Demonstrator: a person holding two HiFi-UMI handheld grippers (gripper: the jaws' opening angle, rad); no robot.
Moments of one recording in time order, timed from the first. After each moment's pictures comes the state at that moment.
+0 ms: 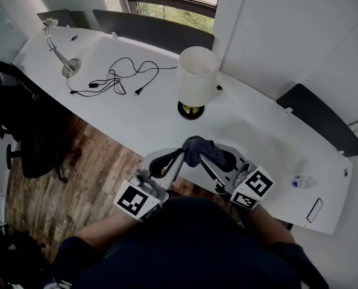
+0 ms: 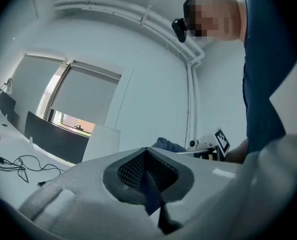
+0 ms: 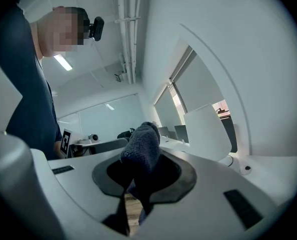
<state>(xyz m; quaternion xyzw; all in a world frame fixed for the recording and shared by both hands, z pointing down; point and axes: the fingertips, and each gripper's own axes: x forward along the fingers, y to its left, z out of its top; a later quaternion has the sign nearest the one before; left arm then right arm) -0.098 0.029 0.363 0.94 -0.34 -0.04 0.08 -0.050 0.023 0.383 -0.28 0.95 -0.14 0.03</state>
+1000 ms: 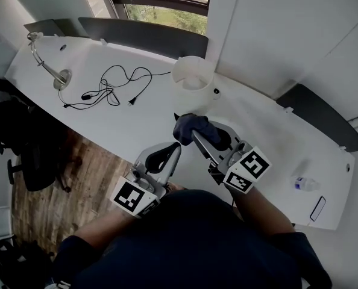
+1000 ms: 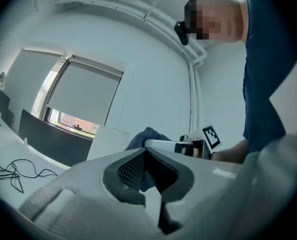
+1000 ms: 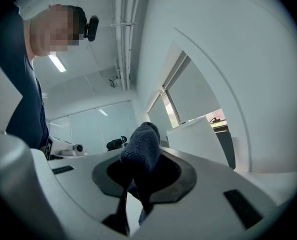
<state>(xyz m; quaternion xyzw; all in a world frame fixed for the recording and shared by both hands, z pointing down) -0.096 -0.043 0.359 0.95 -0.31 -0.04 0.07 -0.055 -0.086 0.361 -0.32 0.94 -0.13 0.07</state>
